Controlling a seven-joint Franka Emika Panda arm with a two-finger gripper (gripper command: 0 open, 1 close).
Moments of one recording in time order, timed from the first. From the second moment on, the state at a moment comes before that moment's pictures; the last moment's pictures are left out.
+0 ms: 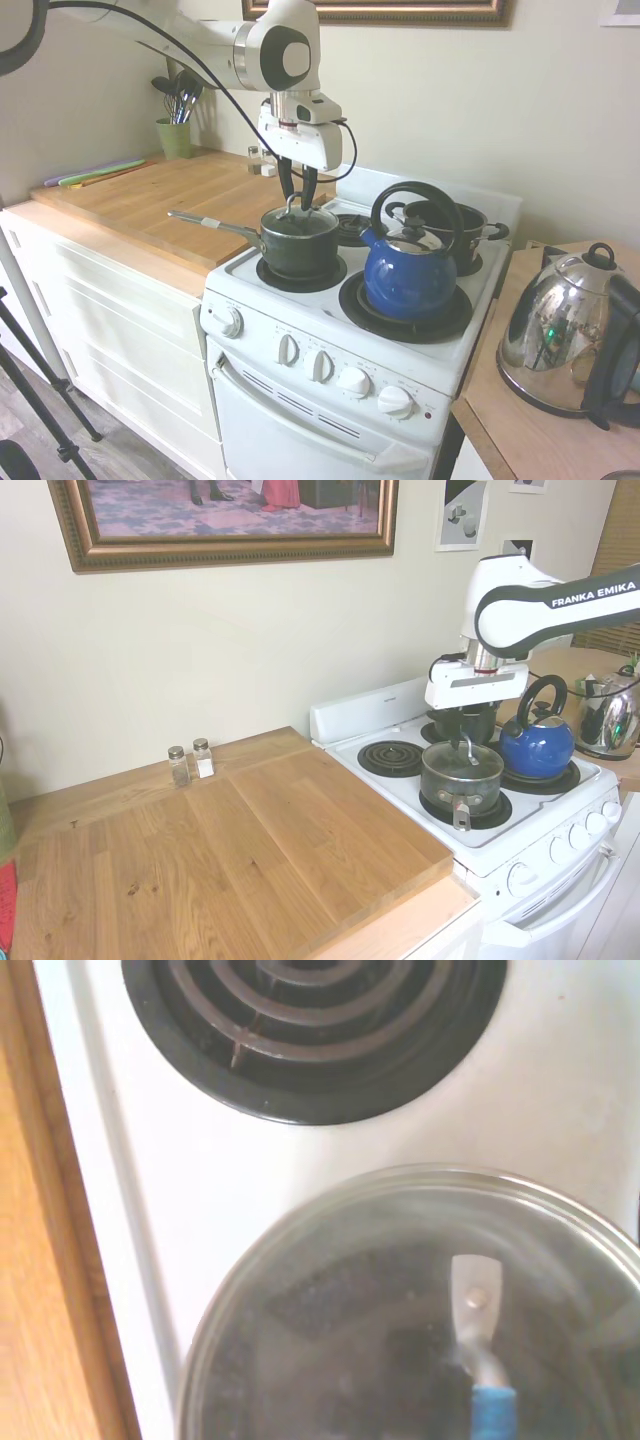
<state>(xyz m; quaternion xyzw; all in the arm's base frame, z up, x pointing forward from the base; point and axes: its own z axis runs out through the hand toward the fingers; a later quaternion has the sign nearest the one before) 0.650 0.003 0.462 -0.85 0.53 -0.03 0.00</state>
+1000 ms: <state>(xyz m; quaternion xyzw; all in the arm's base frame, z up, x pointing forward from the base) 0.655 0.013 0.473 -0.85 0.53 -0.03 0.00</state>
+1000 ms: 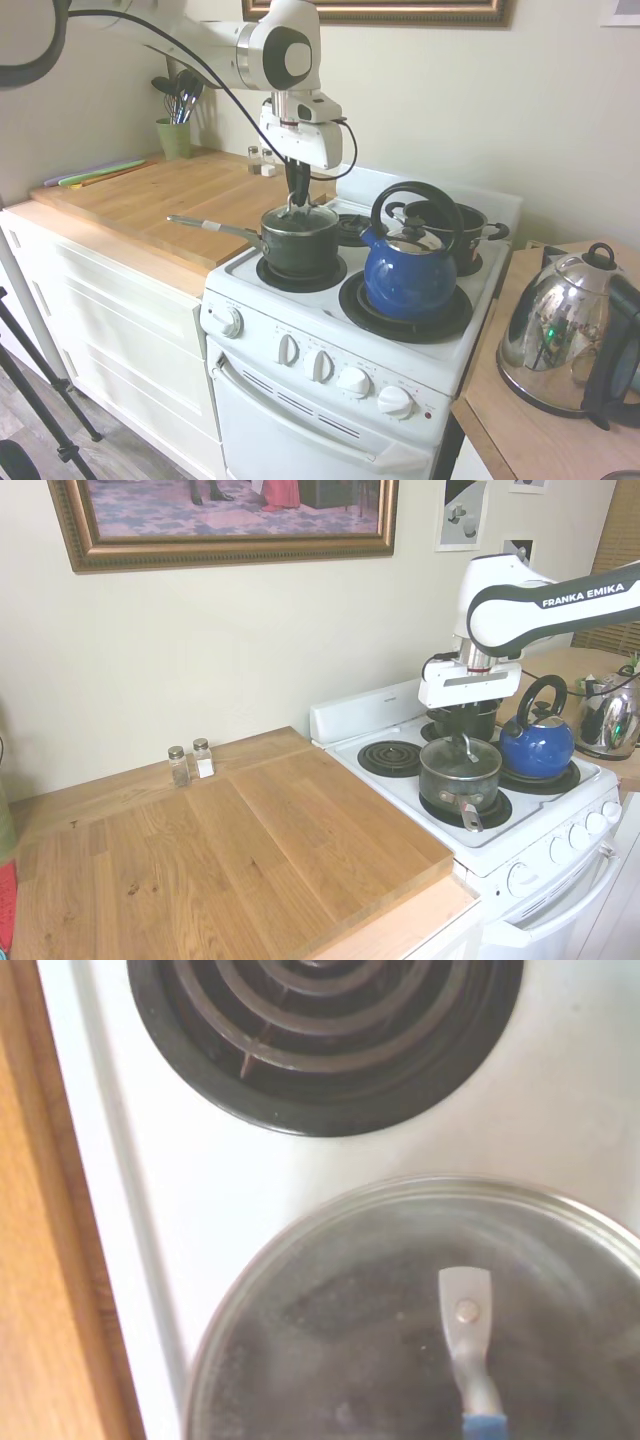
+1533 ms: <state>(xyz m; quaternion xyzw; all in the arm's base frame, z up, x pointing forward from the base) 0.626 0.124 0.567 -0.84 0.53 -0.08 -0.08</state>
